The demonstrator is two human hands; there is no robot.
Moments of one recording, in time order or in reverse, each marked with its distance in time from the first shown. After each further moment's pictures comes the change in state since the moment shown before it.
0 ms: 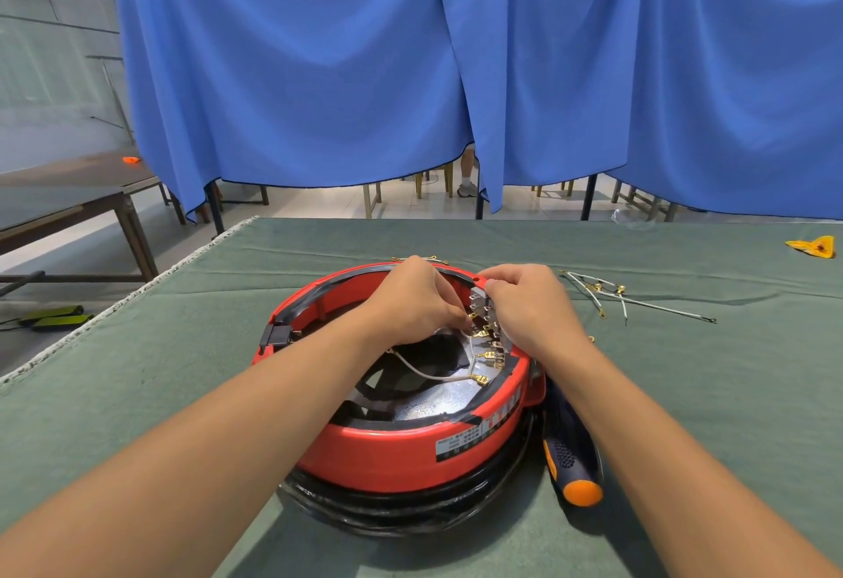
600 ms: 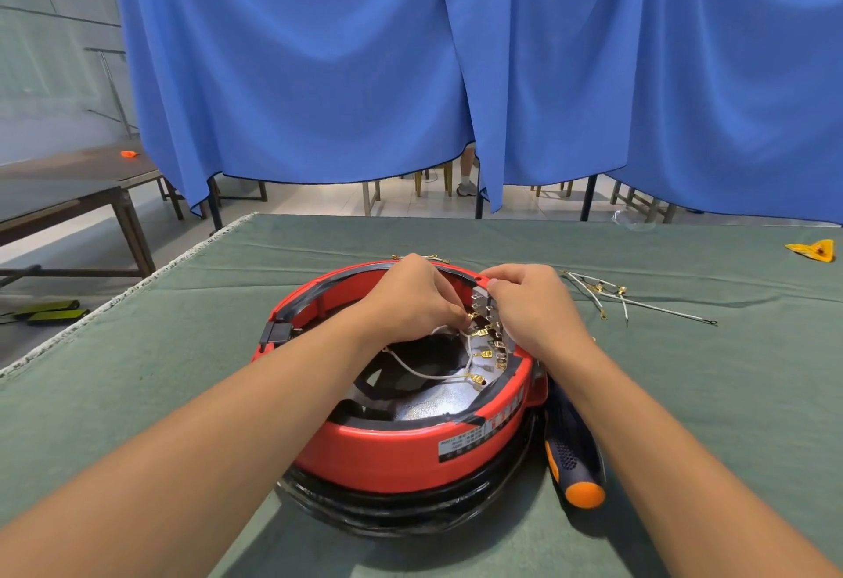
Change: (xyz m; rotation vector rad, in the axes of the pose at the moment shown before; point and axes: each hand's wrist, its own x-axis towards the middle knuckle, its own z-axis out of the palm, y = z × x) left_hand -0.001 -0.001 -0.004 -0.024 -0.002 -0.010; right_hand -0.001 -0.001 -0.001 0.028 -0.011 0.002
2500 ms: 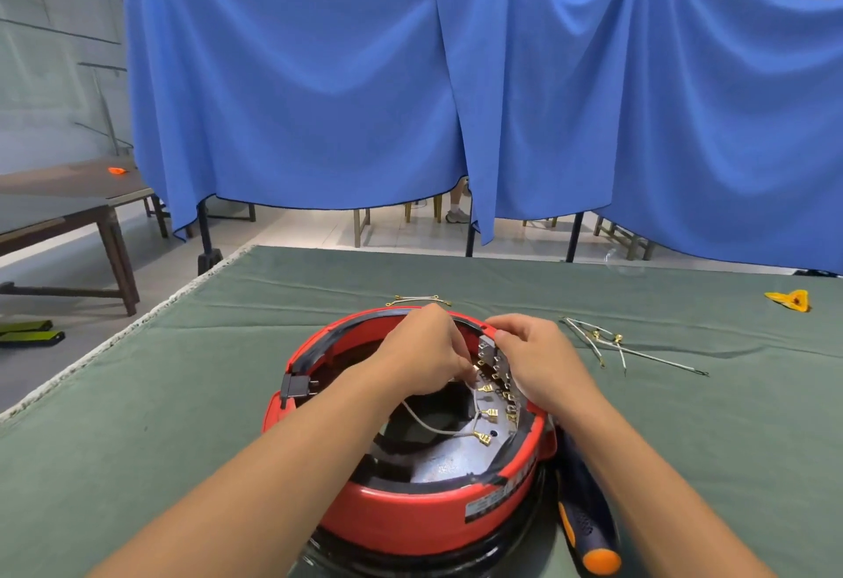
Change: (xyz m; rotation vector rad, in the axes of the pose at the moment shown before) left_hand 0.007 -0.004 -0.004 0.120 -0.013 0.058; right_hand 0.007 -0.004 0.000 -0.064 -0.066 -0.016
